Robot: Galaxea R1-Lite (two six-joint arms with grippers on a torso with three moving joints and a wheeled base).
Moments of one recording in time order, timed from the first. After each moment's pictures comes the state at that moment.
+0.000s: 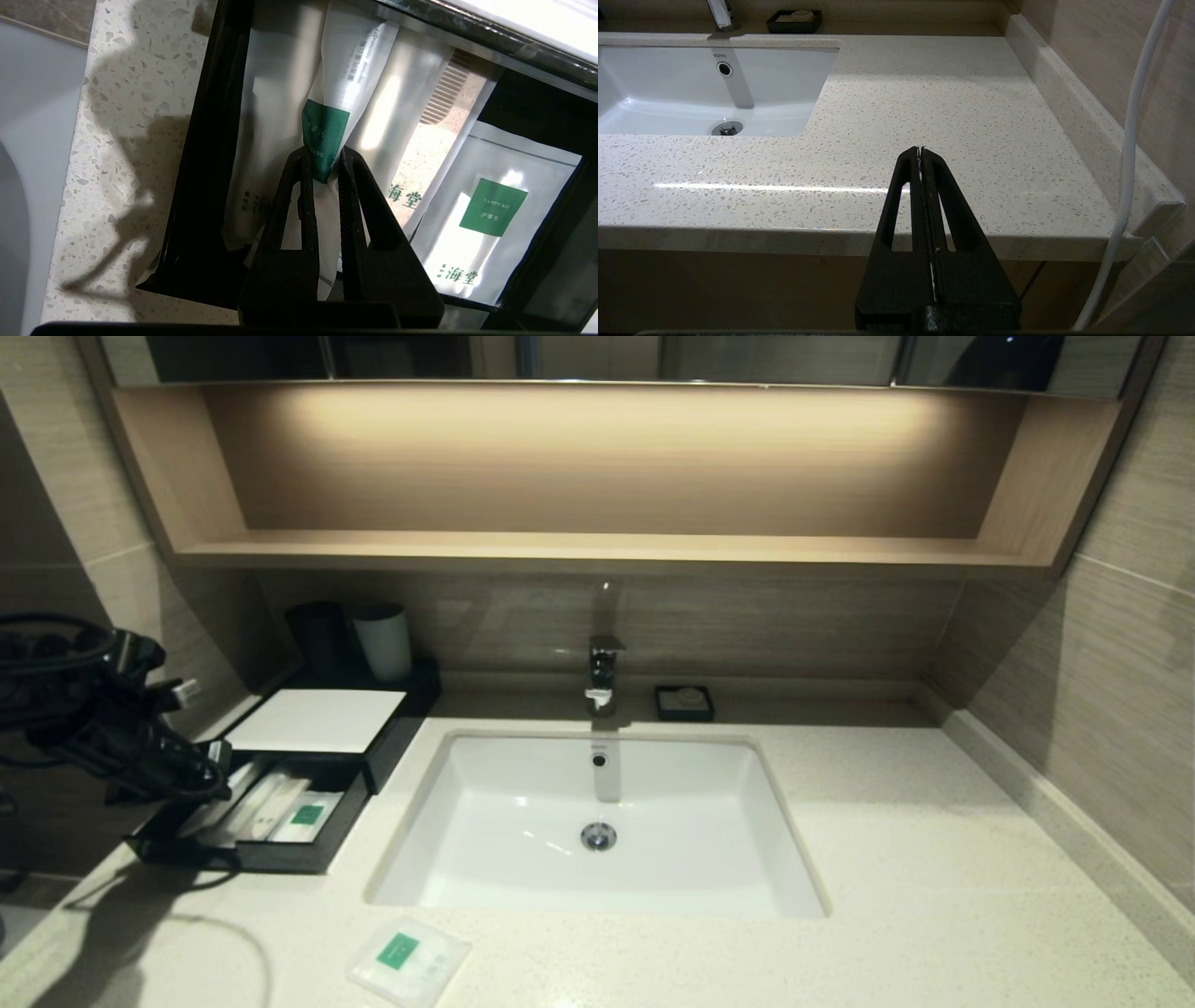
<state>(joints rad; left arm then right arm) 0.35 2.10 -1.47 0.44 -0.16 0.05 0.00 0.00 0.00 0.00 0.00 0.00</state>
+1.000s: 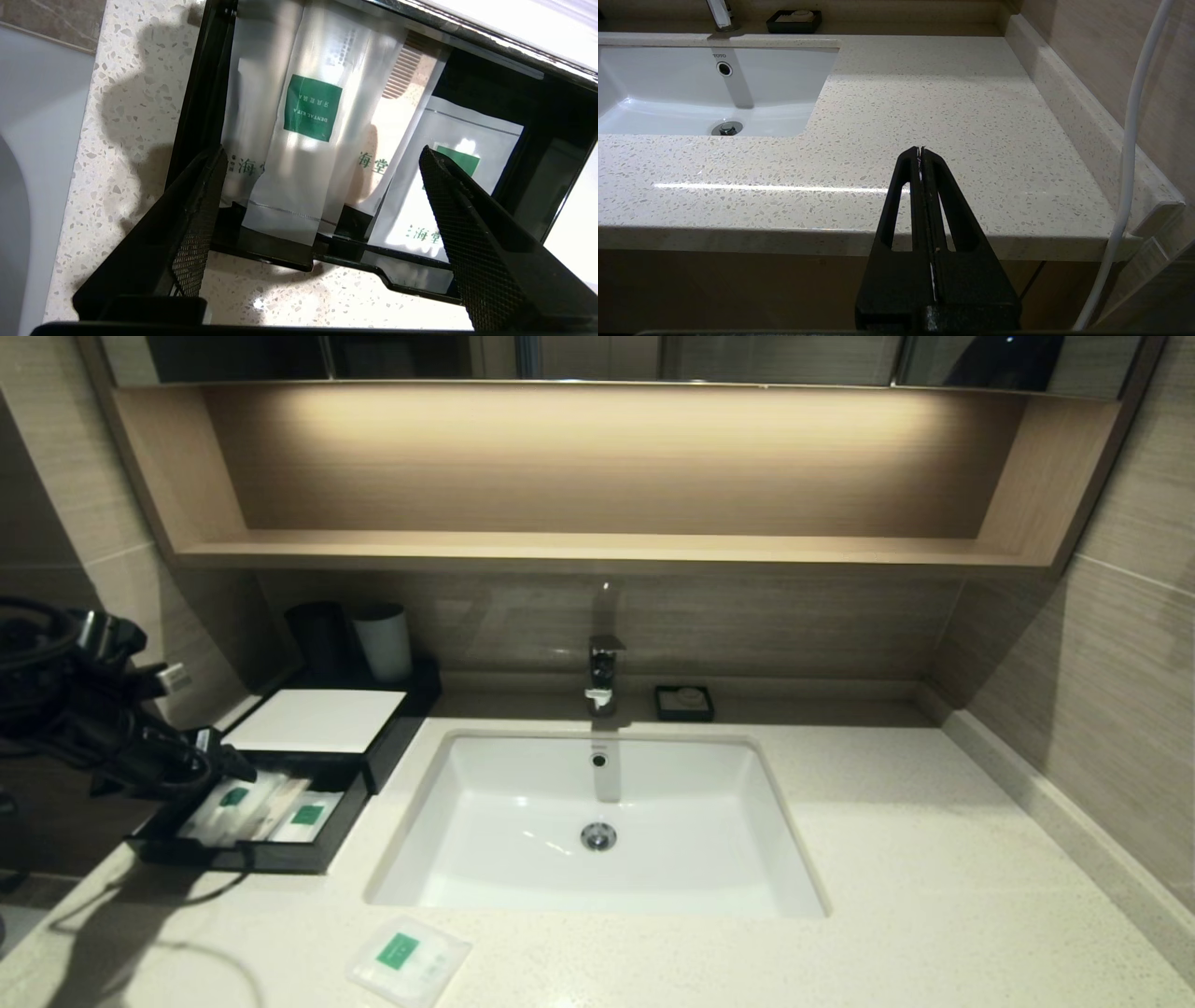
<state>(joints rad) 0.35 2.01 -1.42 0.45 -0.18 0.05 0.00 0.00 0.00 0.00 0.00 0.00</state>
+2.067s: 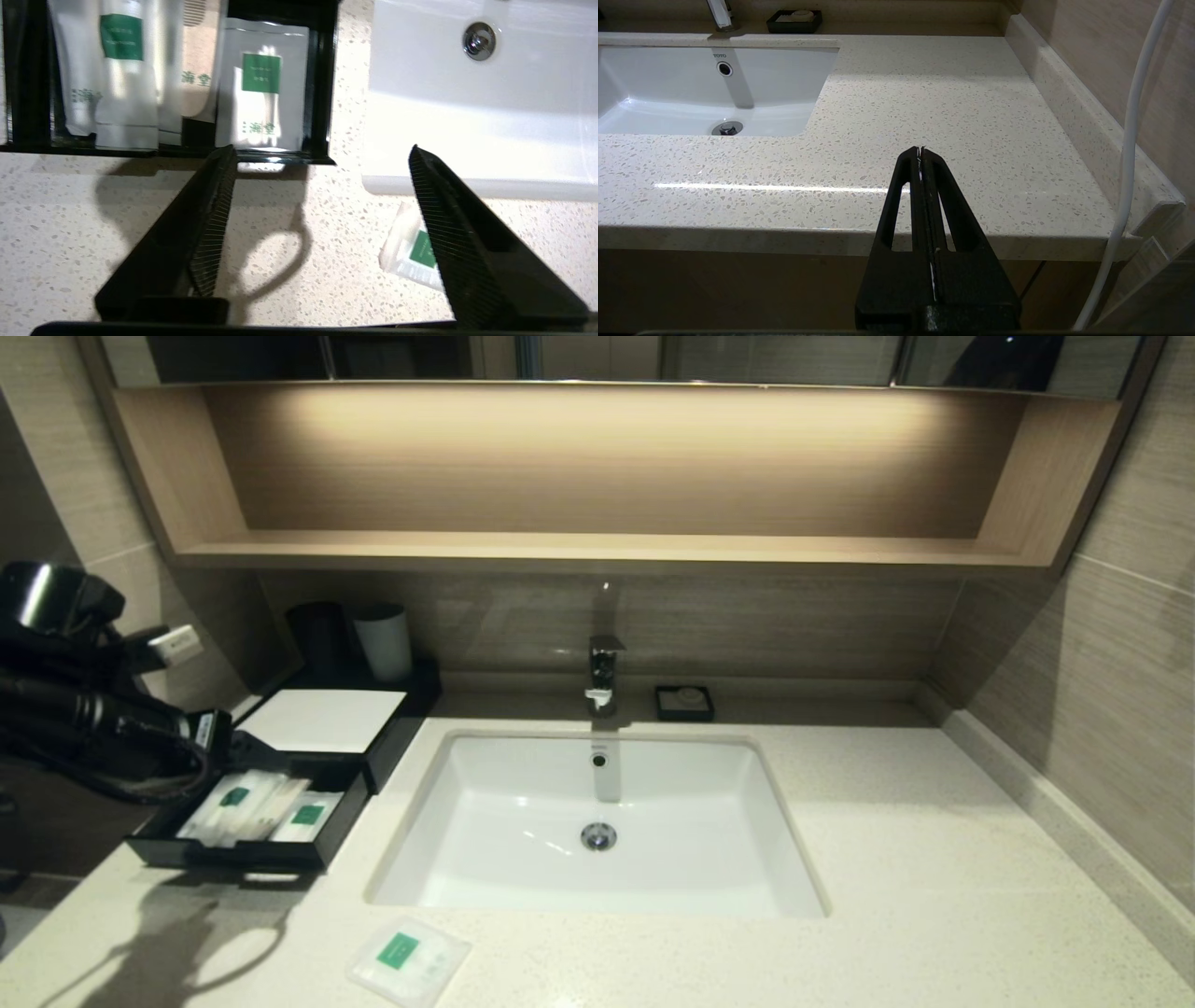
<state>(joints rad) 0.20 1.66 -1.20 0.46 -0.31 0.05 0.00 0.00 0.00 0.00 0.00 0.00</state>
